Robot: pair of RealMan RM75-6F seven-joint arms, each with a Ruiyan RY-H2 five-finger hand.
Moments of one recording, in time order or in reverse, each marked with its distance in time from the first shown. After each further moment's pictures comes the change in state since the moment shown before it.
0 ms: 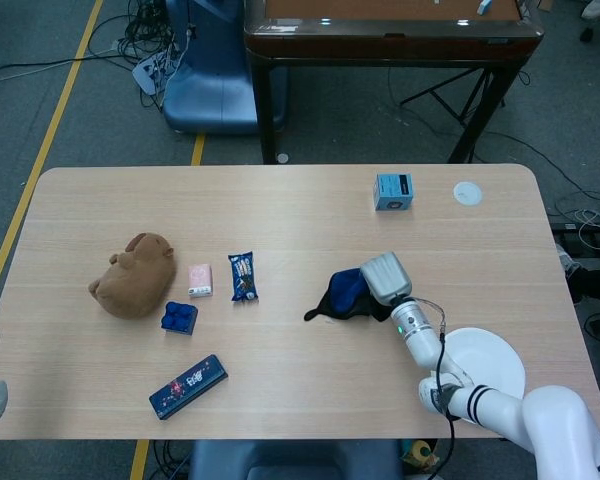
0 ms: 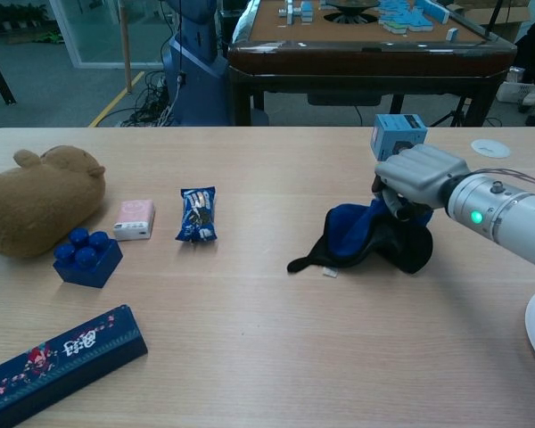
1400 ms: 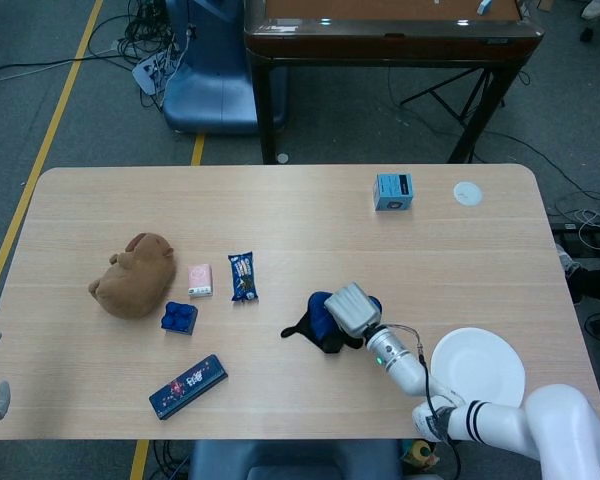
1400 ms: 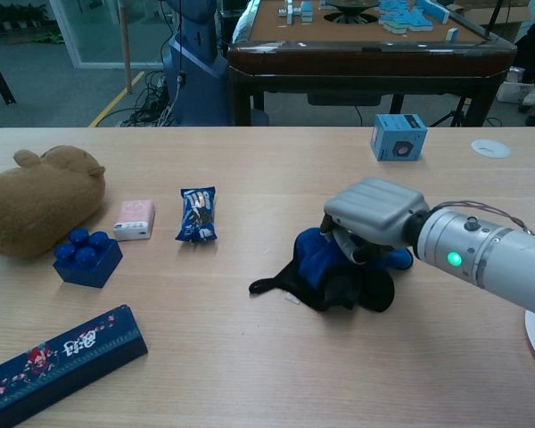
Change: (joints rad) left arm 0.000 0.003 0.004 -0.012 0.013 0.005 0.008; right arm 0.001 0.031 -0.083 -0.230 -0.098 0.010 0.008
